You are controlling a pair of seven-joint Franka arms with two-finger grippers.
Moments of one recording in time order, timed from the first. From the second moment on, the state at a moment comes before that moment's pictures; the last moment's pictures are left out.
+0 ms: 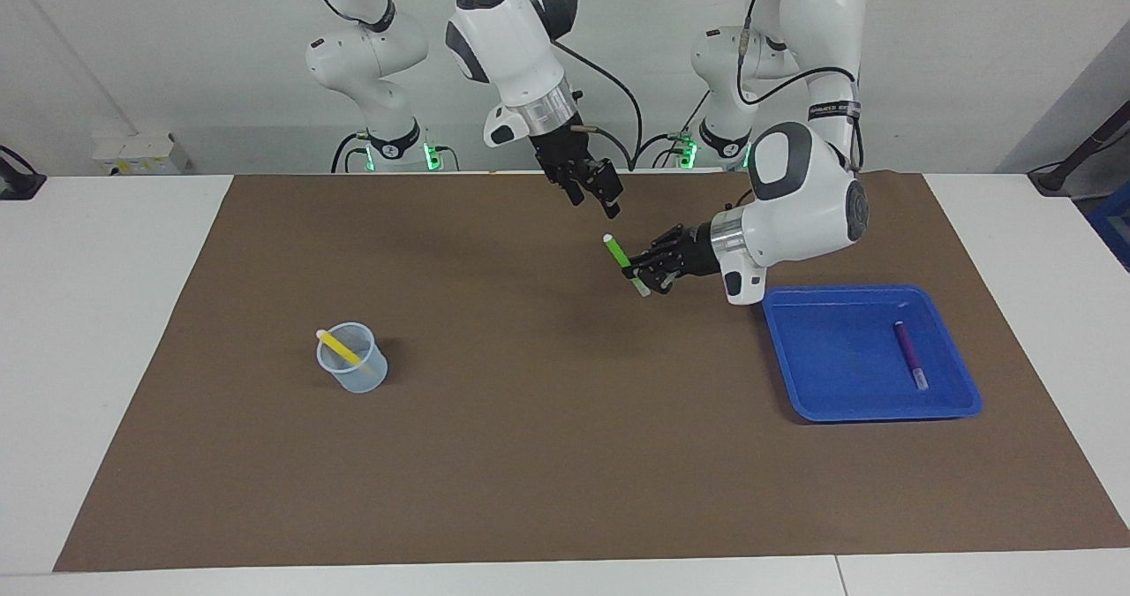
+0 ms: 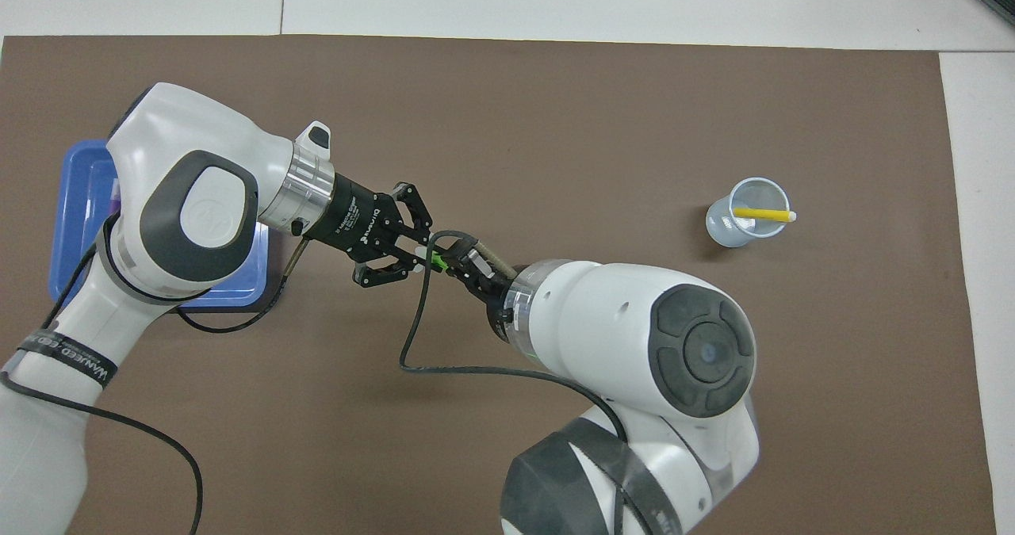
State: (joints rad) left arm -0.05 0.27 -0.30 -1.78 -0.80 1.84 -1.09; right arm 0.52 0.02 0.13 -1.91 0.26 2.29 1.30
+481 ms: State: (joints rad) left arm -0.09 0.27 -0.31 -1.78 -0.87 1.86 -1.18; right arm 0.52 0.02 0.12 -1.92 0.21 2.29 1.23
